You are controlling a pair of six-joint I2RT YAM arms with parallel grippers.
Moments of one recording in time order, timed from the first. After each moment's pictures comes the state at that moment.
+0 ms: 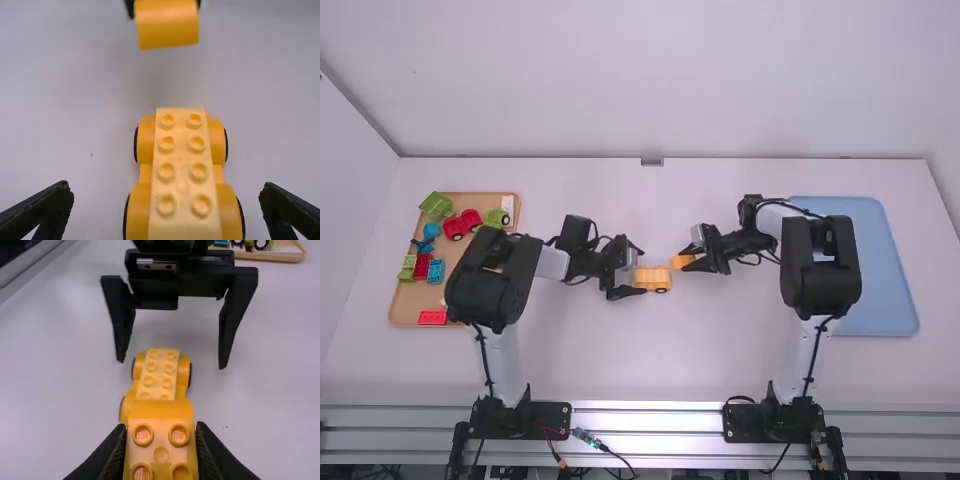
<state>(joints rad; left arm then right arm) -0.21 2.02 0.86 0.21 1.02 0.99 0.08 2.15 1.31 -0.95 -1.14 -1.85</state>
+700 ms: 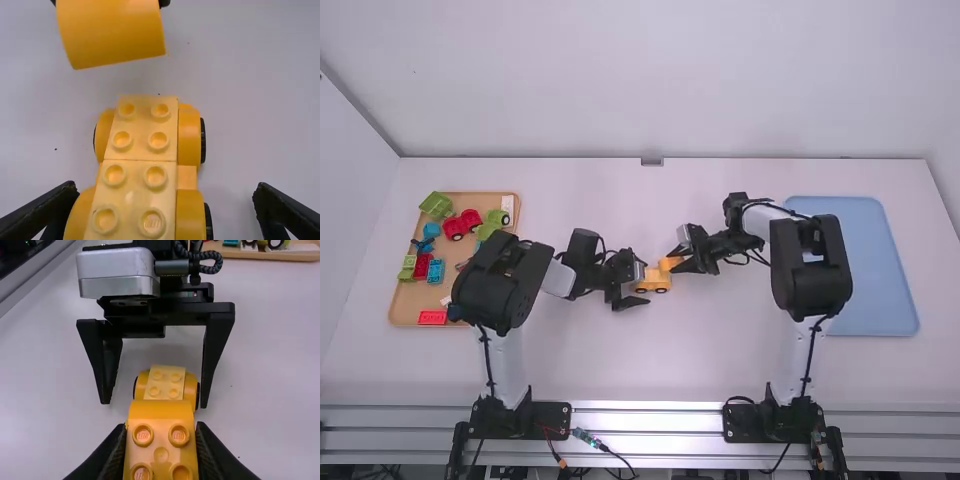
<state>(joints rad) -0.27 2.02 0.73 0.42 0.91 0.89 0.15 2.15 1.31 -0.89 -1.14 -1.74</state>
